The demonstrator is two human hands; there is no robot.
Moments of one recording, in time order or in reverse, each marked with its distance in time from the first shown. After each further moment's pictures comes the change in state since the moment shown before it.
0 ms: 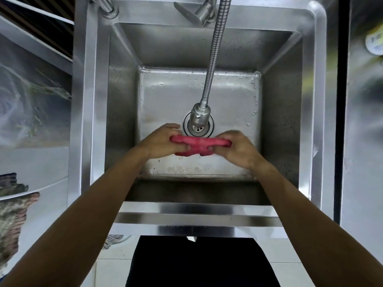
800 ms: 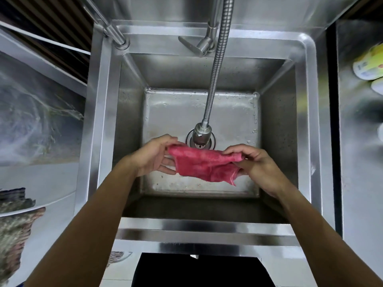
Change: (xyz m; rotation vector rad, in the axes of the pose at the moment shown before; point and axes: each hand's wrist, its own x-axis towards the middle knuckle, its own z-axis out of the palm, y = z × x) left_hand -0.016 0.004 -0.030 -0.697 -0.192 -0.224; right_hand -0.045 -0.025 -0.040 0.579 -0.052 -0.074
